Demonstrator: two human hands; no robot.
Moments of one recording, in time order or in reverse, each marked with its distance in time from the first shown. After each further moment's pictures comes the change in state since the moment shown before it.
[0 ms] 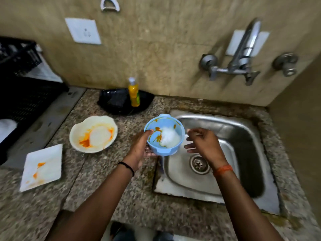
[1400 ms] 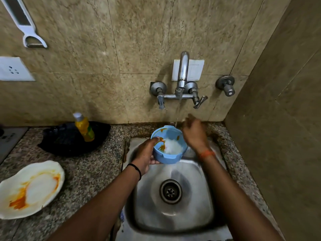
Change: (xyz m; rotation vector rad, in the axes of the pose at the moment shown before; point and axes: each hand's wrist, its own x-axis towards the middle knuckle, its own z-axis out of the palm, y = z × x) left_hand 0.089 0.025 0.181 0.102 -0.198 -0.032; right_hand 0.114 -0.049 -0.121 -0.348 0.406 -0.214
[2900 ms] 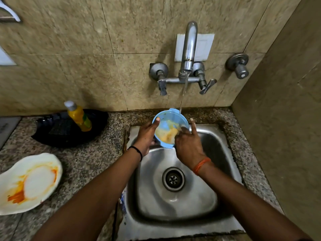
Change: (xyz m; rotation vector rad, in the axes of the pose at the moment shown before) left_hand 0.060 0.000 -0.005 0.009 0.030 0.107; right_hand -0.028 0.049 0.042 -1.220 -0.346 -0.559
